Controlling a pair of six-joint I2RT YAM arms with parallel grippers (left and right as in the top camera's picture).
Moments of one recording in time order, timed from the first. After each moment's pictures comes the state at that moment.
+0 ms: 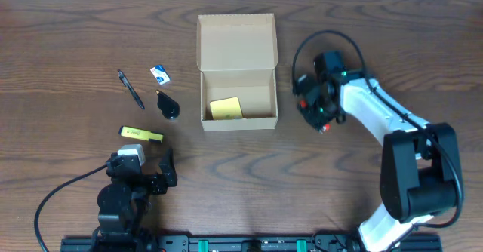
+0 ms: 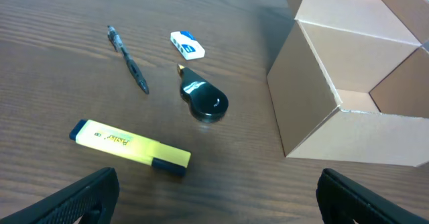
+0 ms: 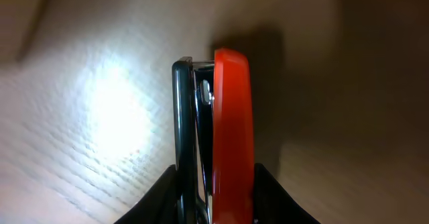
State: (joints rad) left arm -0.07 0.01 0.15 -0.54 0.06 -0.22; right arm 0.21 1.84 1.19 -0.80 -0.05 -0.38
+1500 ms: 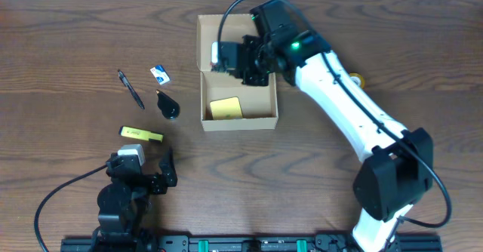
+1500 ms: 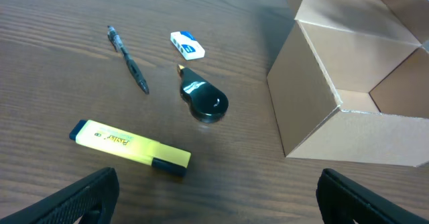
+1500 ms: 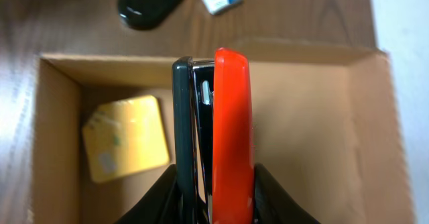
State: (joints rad) left arm -0.07 0.01 0.15 -0.54 0.06 -0.22; right arm 0.53 1.92 1.71 -0.77 -0.37 -0.99
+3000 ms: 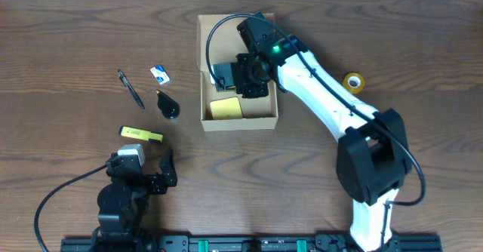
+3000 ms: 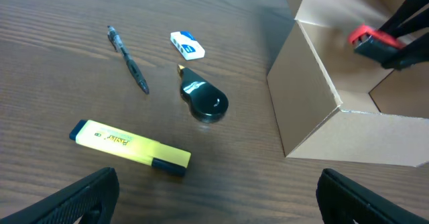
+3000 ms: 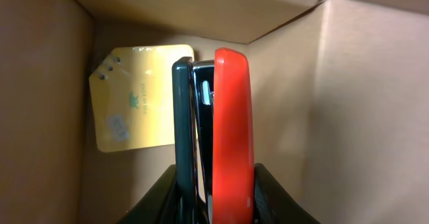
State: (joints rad) left arm -0.07 0.01 0.15 -0.54 0.06 -0.22; right arm 0.54 2.06 1.71 -0.85 -0.28 -1.14
